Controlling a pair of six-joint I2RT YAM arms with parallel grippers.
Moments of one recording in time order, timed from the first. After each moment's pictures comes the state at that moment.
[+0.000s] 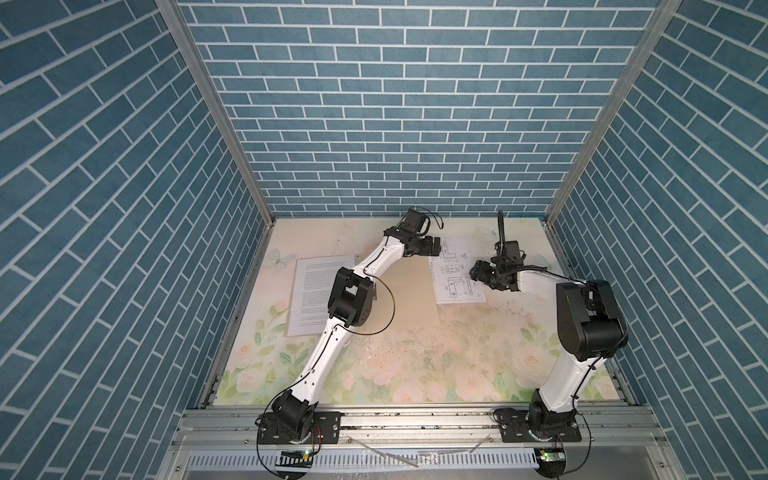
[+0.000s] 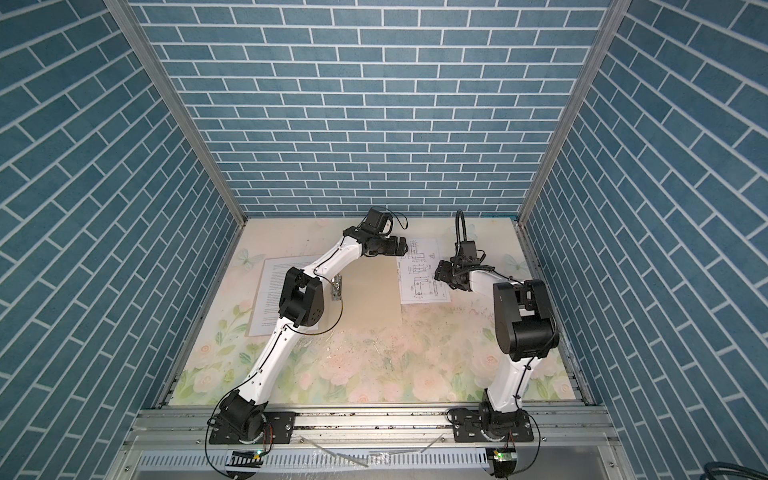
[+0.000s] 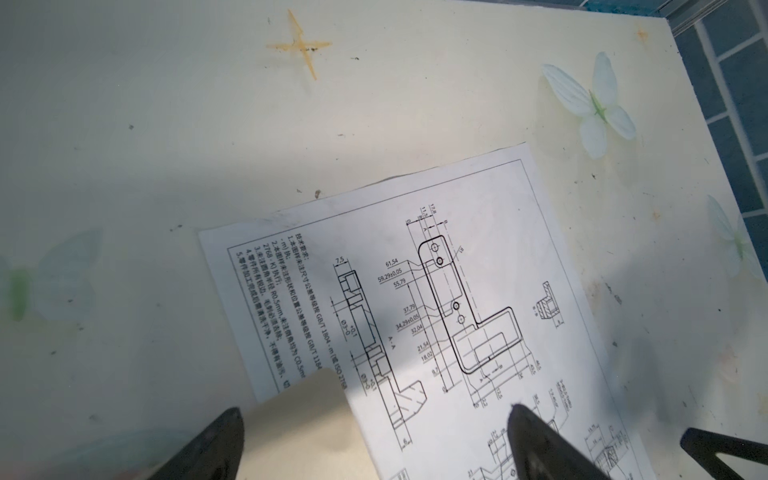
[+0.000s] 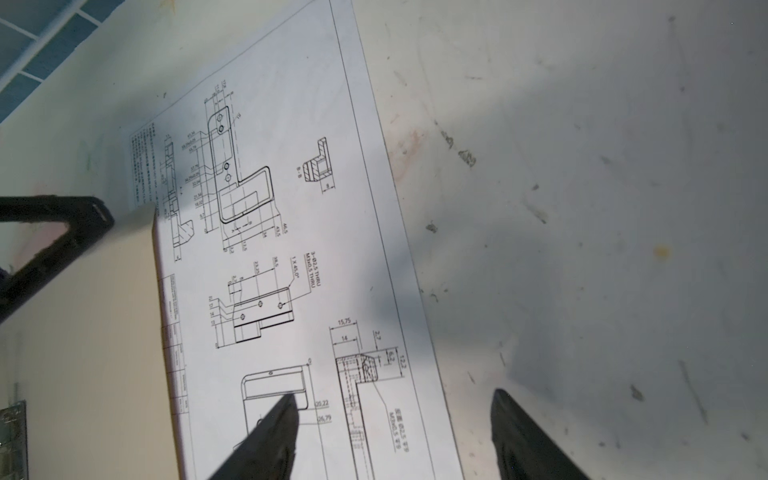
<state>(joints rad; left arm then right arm) -0.54 2.72 2.52 -0.65 0.22 -0.37 0.19 1.84 1.06 -0.14 -0.17 0.46</state>
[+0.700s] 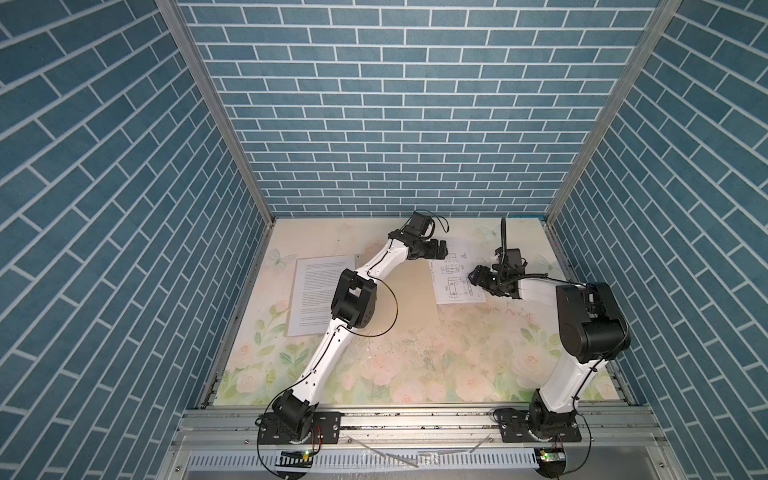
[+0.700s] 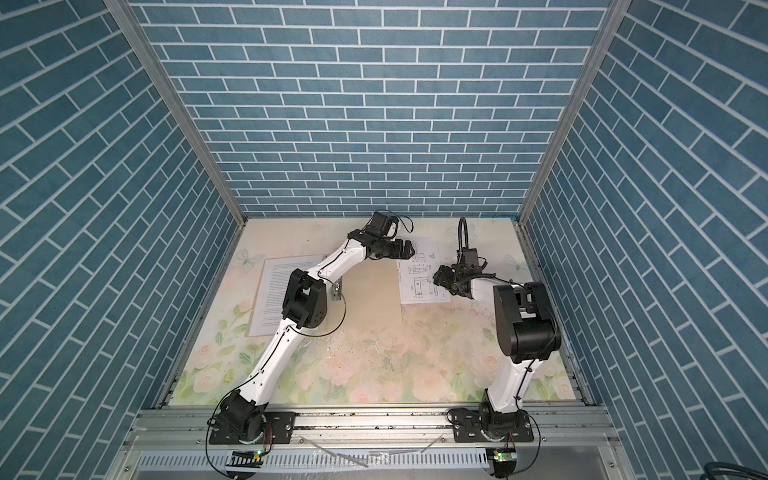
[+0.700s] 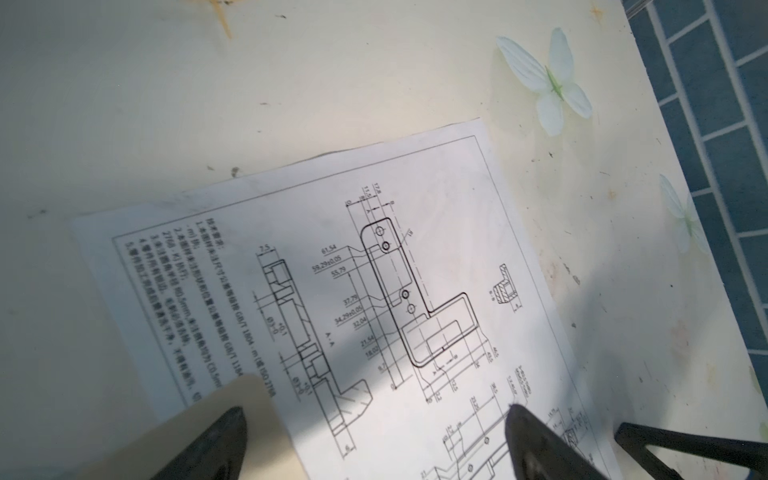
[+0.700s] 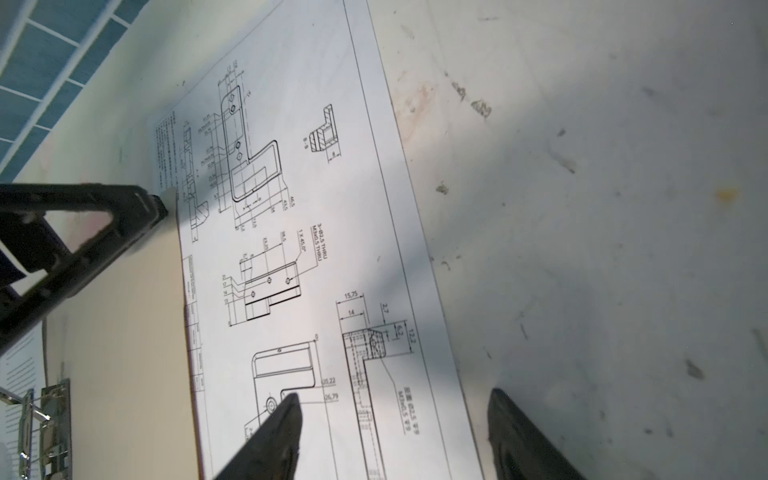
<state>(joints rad) -0.57 2.74 2.54 -0.64 0.29 -0.38 0.18 1.81 0.95 -0.01 -0.23 0.52</state>
